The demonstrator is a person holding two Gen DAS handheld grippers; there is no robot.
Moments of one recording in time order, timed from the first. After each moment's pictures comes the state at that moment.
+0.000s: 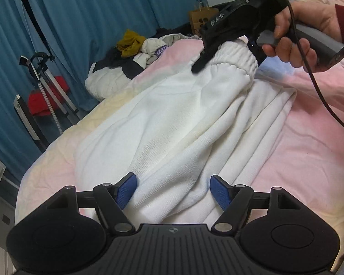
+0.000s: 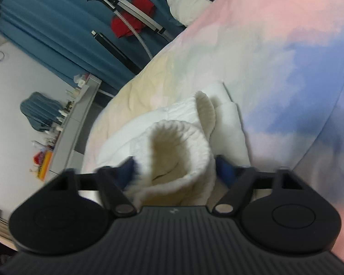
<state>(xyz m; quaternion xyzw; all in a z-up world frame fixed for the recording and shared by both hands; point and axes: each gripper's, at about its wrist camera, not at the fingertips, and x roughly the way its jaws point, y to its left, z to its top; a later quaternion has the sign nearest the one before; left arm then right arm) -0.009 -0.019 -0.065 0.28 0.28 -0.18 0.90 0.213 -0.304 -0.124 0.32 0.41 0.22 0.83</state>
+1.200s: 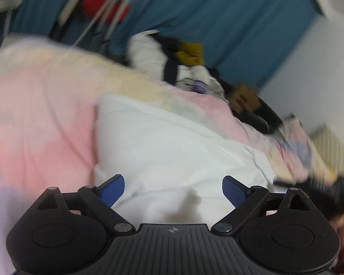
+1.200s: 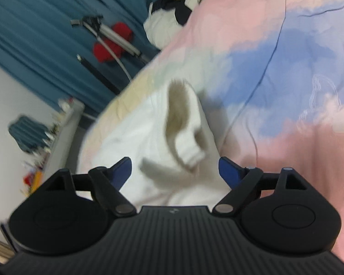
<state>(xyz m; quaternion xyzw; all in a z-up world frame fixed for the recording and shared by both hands) 0.052 0.136 -0.028 -0.24 0.34 -0.16 0.89 0.108 -0.334 -0.093 0.33 0.40 0.14 0.84</state>
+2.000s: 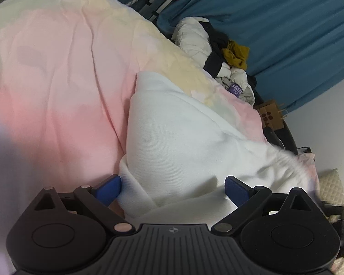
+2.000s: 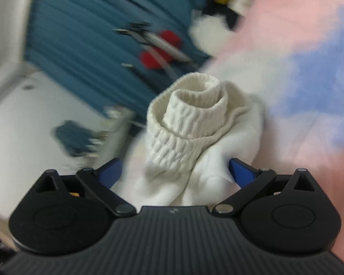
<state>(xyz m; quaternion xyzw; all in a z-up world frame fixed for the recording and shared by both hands) 0.087 0.164 -0.073 -0.34 0.40 -0.10 0.85 0.122 -0.310 -0.102 0.39 0.34 0.22 0.83</state>
